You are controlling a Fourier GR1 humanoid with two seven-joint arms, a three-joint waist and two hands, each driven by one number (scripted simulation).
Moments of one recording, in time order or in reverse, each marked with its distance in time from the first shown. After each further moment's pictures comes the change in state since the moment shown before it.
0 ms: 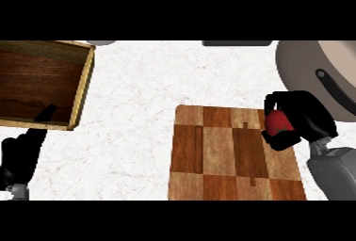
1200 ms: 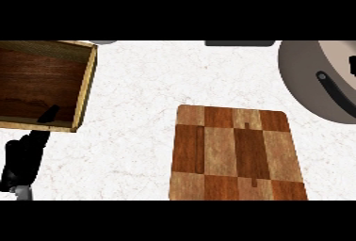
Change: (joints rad) left arm 0.010 -0.036 0.003 -0.033 -0.034 -0.017 0.009; right arm -0.178 -0.097 -0.535 -0.015 -0.248 -0.201 -0.087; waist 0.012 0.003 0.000
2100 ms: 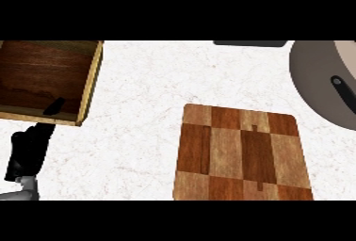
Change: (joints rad) left arm -0.063 -0.012 0.002 0.028 -0.017 -0.025 -0.003; right arm -0.452 -0.153 -0.021 0.970 0.107 -0.202 -0.419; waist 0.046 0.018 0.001
